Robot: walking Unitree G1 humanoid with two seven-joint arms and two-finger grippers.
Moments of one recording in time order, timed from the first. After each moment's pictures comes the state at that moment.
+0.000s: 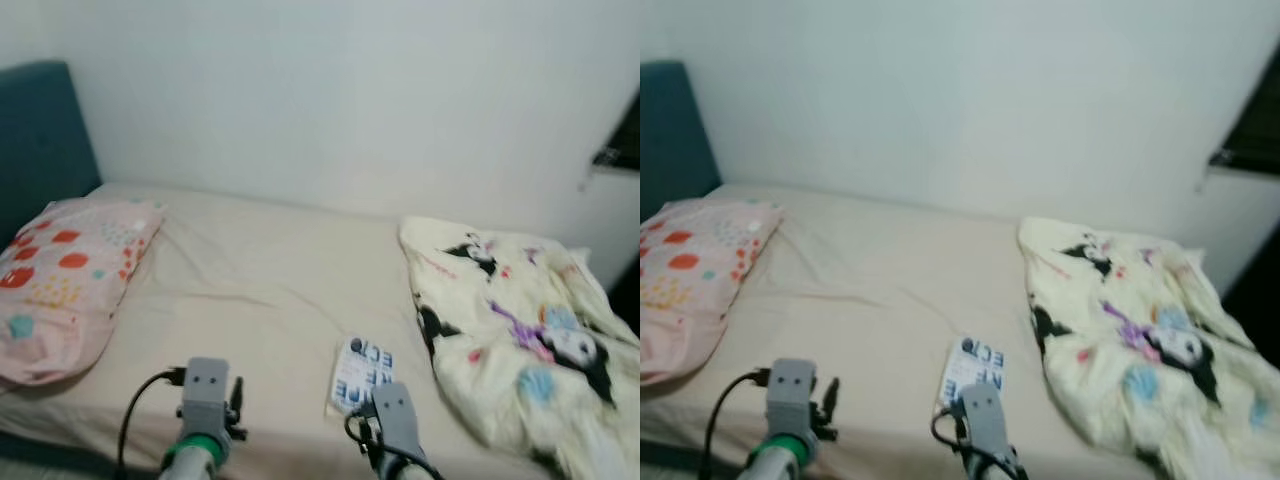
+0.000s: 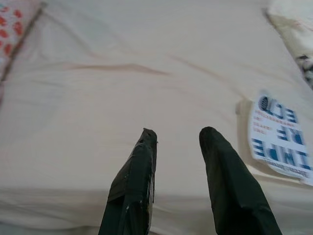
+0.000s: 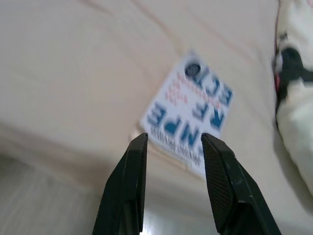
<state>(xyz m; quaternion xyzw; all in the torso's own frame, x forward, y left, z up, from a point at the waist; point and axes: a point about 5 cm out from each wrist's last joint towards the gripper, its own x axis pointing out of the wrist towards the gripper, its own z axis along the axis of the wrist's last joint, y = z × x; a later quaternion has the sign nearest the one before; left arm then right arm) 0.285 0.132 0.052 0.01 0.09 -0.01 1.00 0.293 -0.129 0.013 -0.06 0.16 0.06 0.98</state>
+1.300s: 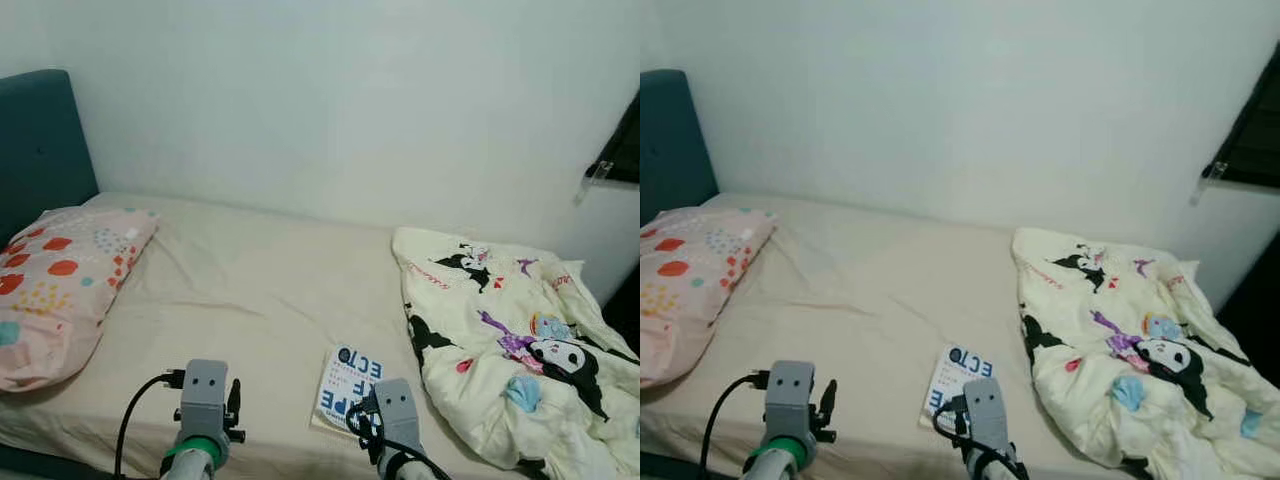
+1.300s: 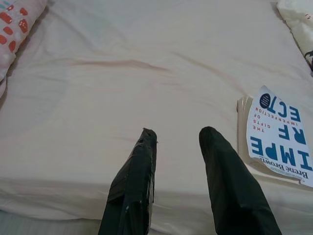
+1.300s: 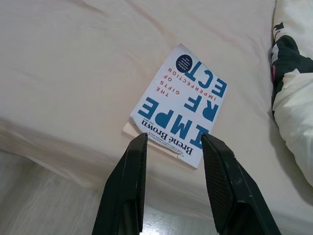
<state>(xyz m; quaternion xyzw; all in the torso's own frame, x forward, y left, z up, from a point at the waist) 0.283 0.137 0.048 0.01 0.10 0.01 0.99 0.290 -0.126 0.009 -0.04 0.17 0.07 0.98</state>
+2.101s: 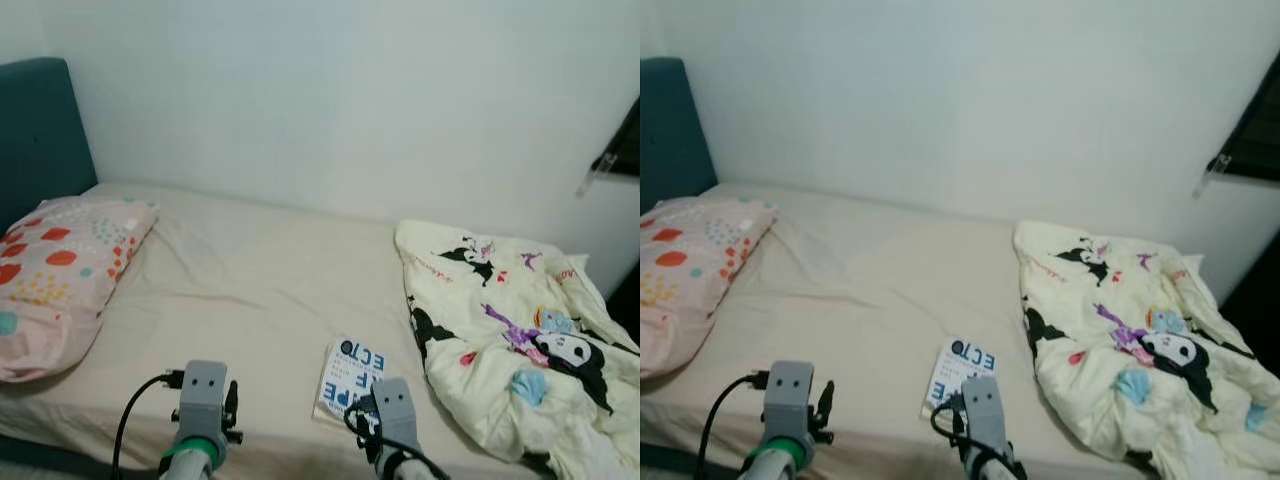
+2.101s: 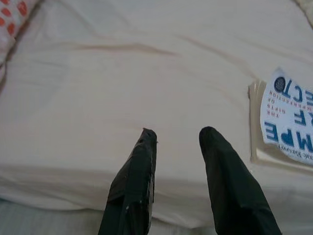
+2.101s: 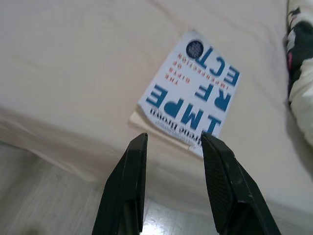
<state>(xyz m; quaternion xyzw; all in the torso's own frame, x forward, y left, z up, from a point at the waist) 0.282 0.137 0.046 0.02 0.11 0.01 0.99 0.290 -0.124 0.009 -0.04 0.17 0.07 0.98</state>
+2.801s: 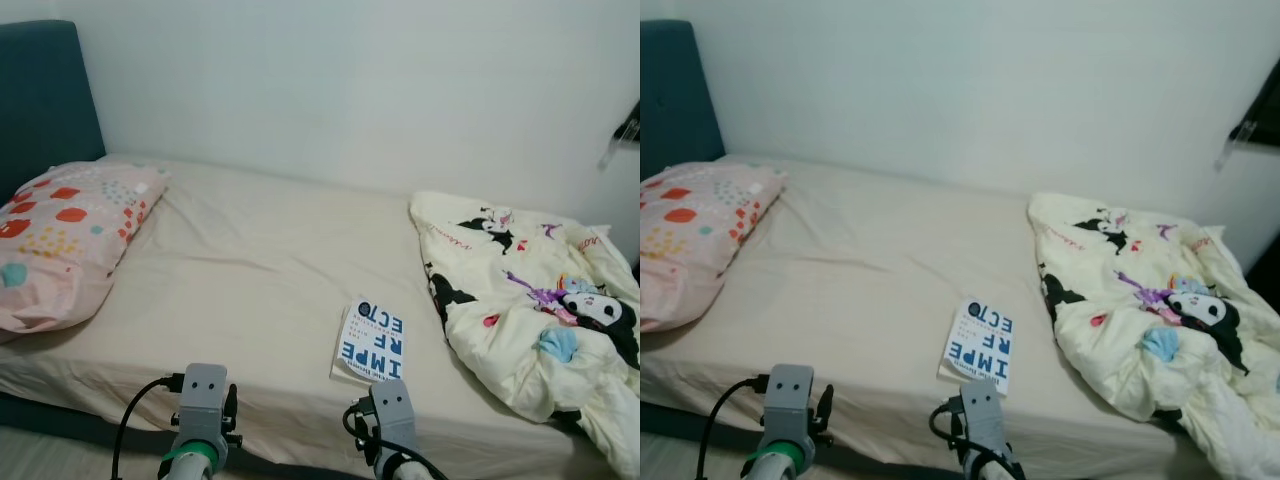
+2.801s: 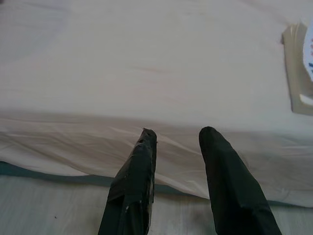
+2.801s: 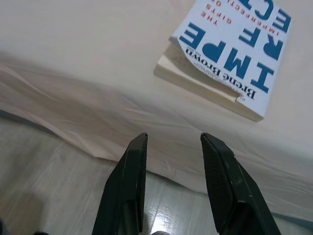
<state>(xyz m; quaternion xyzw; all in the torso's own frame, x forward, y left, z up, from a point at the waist) 0.279 0.137 0.042 0.02 0.11 0.01 0.99 0.288 -0.122 0.007 -0.04 0.17 0.08 0.98</state>
